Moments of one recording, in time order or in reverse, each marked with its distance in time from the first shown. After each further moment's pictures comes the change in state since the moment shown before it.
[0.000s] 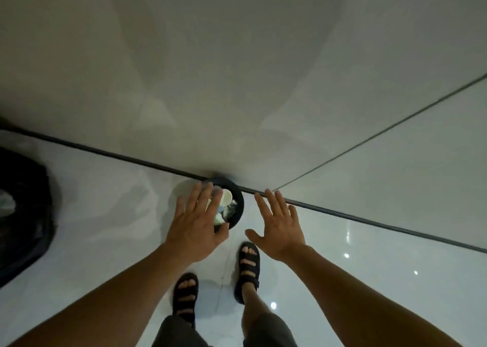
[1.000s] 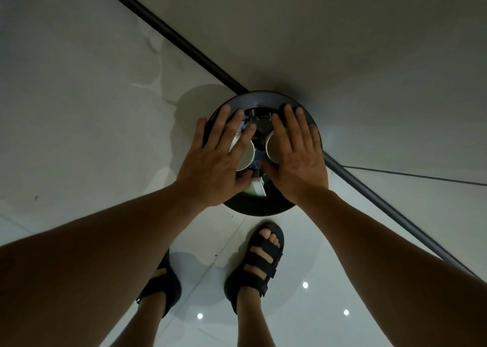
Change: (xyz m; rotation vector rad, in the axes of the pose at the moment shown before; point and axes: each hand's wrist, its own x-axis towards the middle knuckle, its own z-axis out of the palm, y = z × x) left_hand 0.160 -0.115 0.326 0.056 0.175 -0.104; right_hand 0.275 0.029 0.271 -0.131 0.268 -0.457
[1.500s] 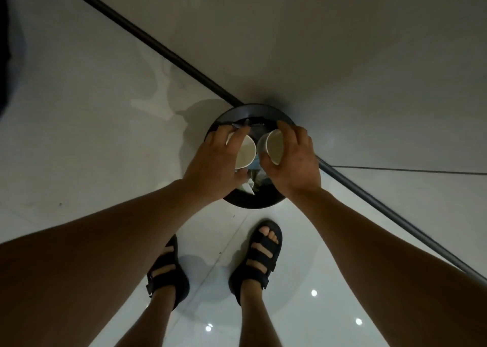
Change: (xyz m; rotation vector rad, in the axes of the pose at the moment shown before) left_hand -0.009 0.014 -0.062 -0.411 0.038 -0.085; right_hand -0.008 -0.024 -0.057 0.336 0.029 0.290
